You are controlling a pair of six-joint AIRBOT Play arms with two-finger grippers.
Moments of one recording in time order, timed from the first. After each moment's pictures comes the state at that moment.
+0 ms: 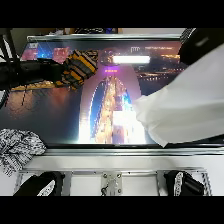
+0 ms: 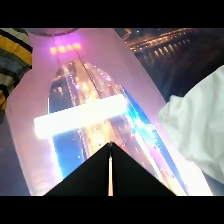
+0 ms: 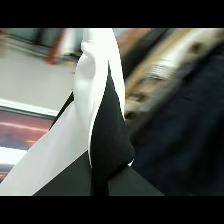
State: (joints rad) left arm -0.17 -0.99 1.44 1.15 -1.10 -1.42; right arm -0.63 -0.16 0.91 -1.07 0.66 0.87
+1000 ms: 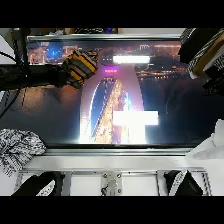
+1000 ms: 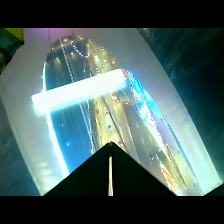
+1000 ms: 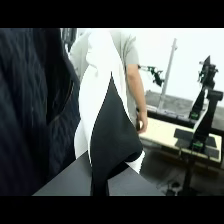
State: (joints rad) left arm -0.17 -1.03 1.43 1.15 -1.17 -1.39; right arm -1.07 -0.41 0.94 -1.42 0.22 1.34
